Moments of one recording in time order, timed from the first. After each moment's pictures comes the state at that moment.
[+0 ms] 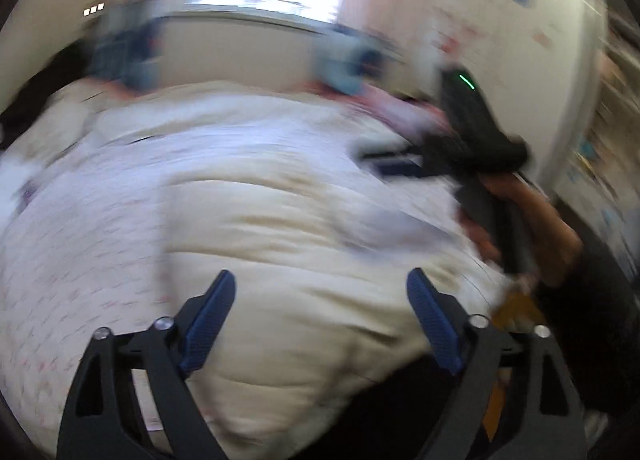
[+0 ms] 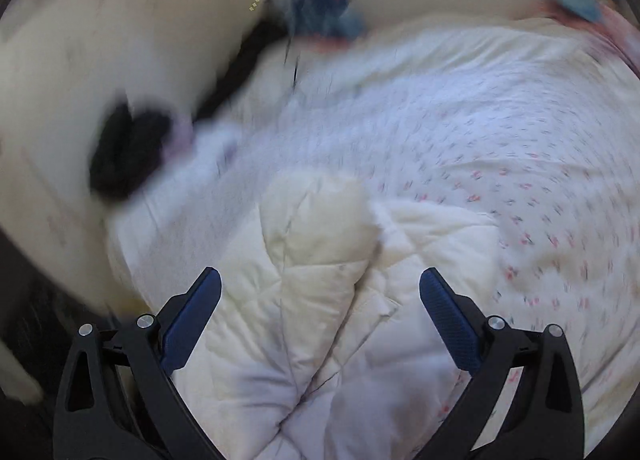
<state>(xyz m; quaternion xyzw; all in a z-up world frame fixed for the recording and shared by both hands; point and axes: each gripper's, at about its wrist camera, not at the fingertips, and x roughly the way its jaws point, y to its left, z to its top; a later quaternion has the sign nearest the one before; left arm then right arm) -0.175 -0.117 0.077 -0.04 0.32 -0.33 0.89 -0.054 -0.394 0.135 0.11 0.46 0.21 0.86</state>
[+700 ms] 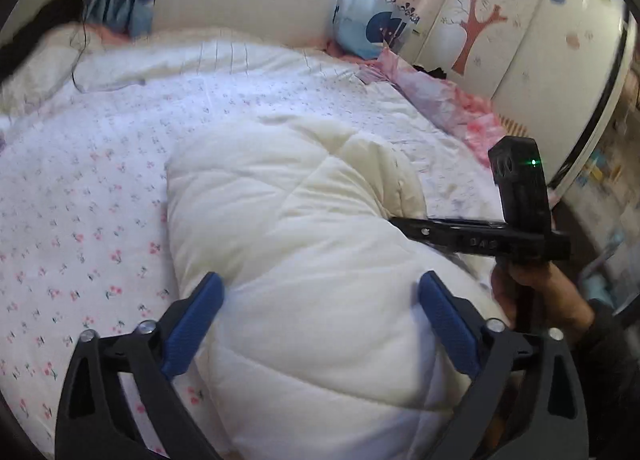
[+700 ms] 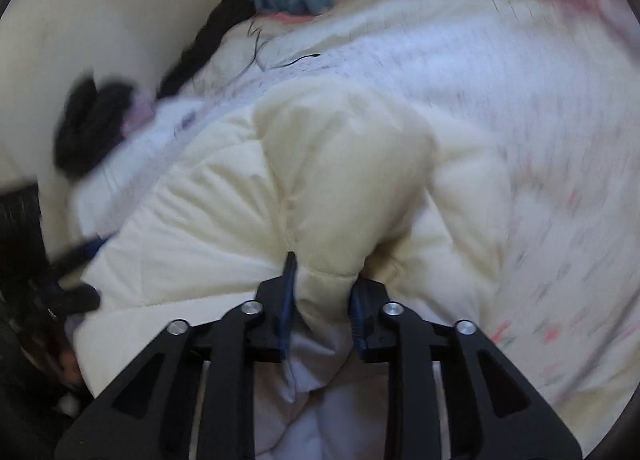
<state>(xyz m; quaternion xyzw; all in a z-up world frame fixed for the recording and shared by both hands) -0.129 -0.180 0.016 -0.03 0.39 -0.36 0.85 -0.100 -0.449 0.028 0.17 0.45 0.18 0.86</state>
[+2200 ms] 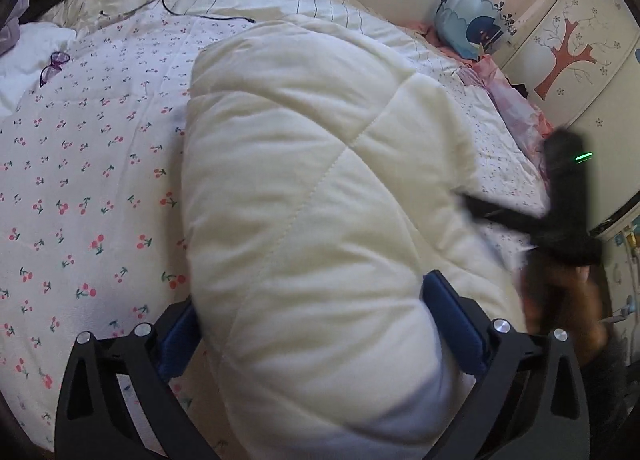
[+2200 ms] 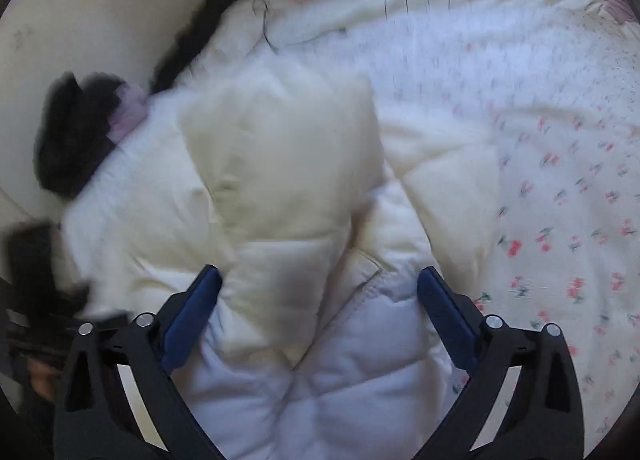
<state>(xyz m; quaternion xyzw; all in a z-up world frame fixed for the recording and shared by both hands) -0.039 -0.055 -0.015 -0.09 0.50 -0.26 0.82 0.022 -0.354 0.007 0.15 0.50 0.18 0.83</state>
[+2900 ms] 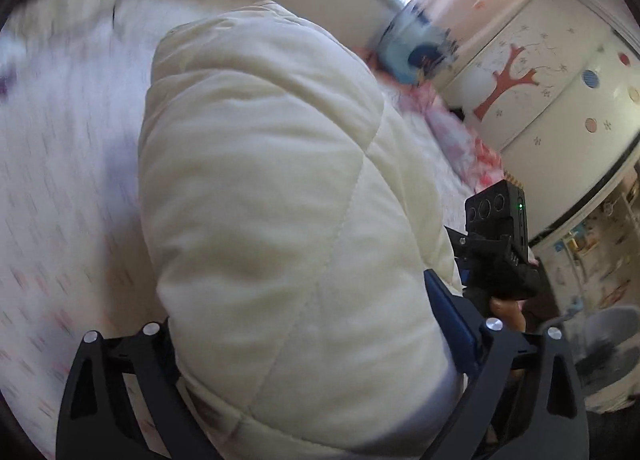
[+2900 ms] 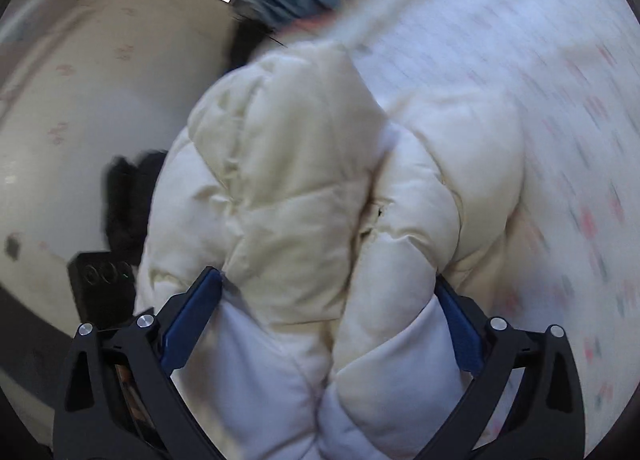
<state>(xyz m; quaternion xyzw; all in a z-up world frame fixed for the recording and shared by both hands) 0.003 -0.040 0.018 -0.15 0.42 -0.37 0.82 0.031 -0.364 0.018 0.33 0.41 0.26 0.81</state>
